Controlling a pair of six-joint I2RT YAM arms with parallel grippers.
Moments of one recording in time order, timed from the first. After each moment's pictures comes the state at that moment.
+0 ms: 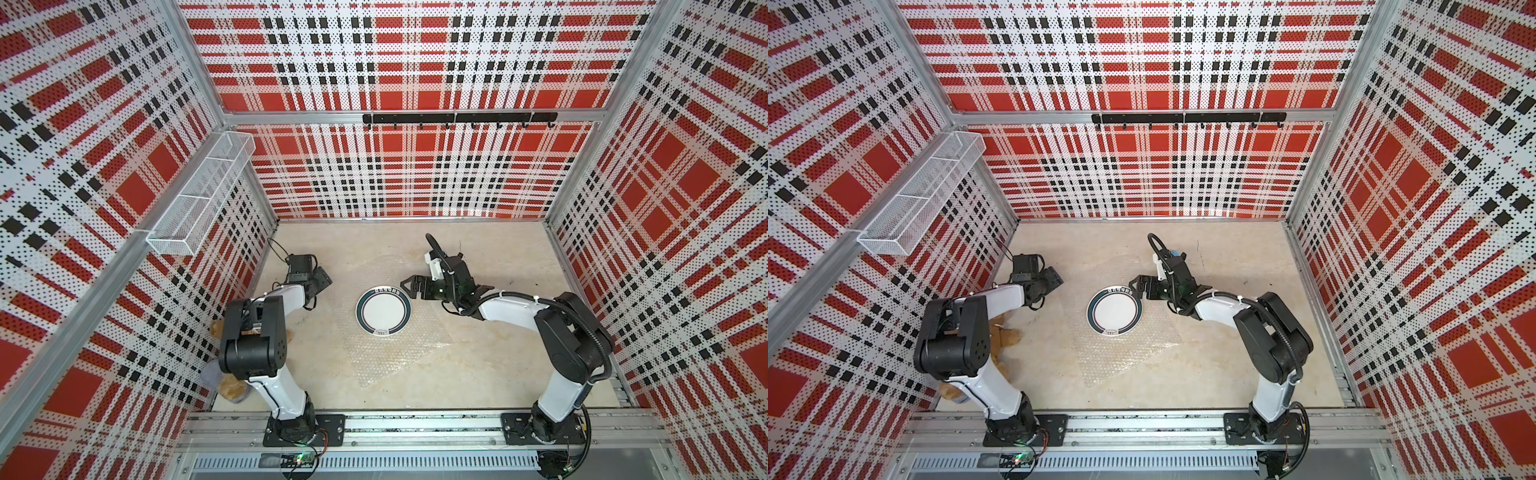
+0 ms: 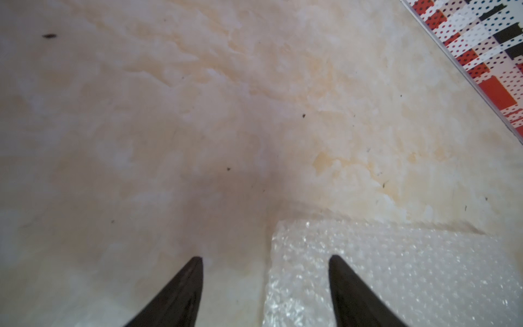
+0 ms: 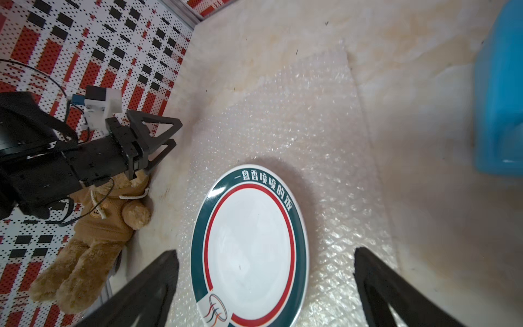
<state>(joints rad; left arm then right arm) 0.08 1.76 0.93 -0.01 -0.01 -0.56 0.62 1.75 1.00 0.22 -0.27 0.60</state>
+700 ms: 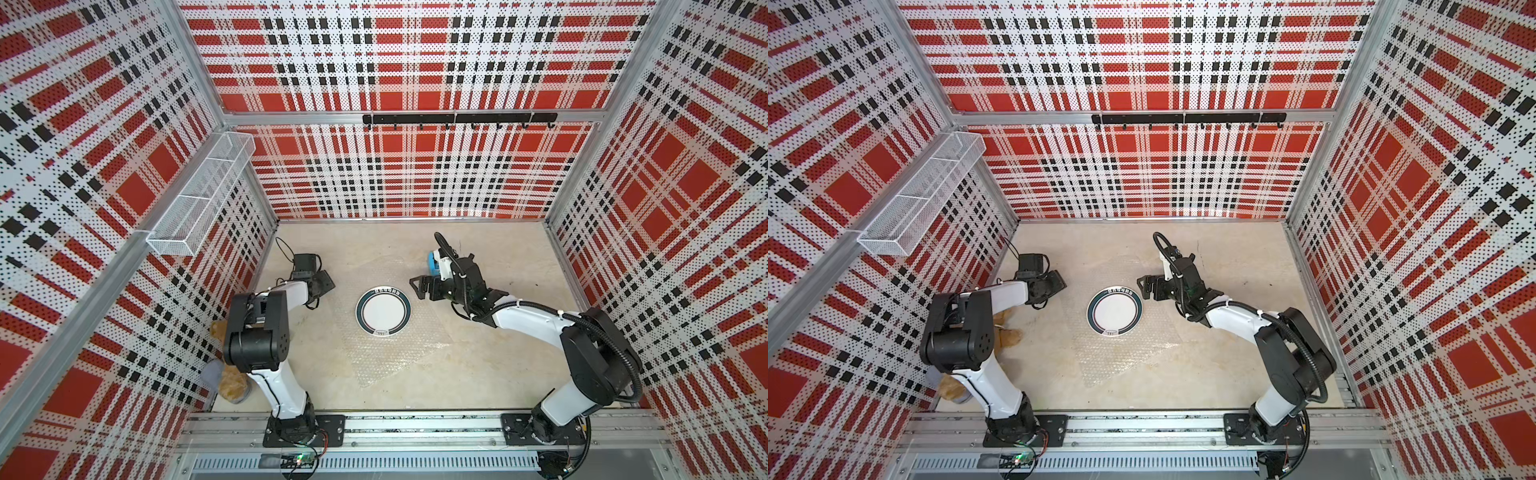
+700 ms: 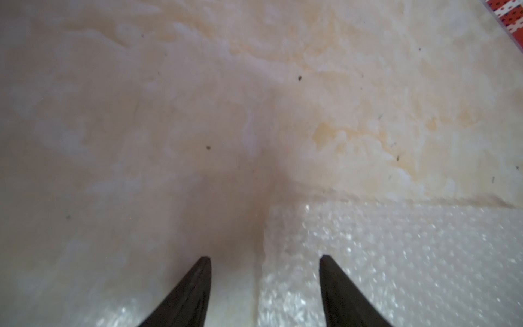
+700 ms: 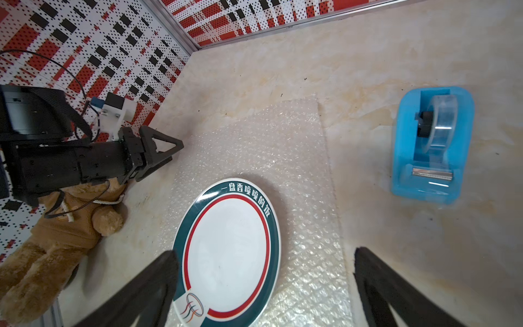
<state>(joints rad) 0.05 1.76 0.91 -0.09 0.01 -0.53 0.62 1.60 0.91 0.20 -0.15 0.46</state>
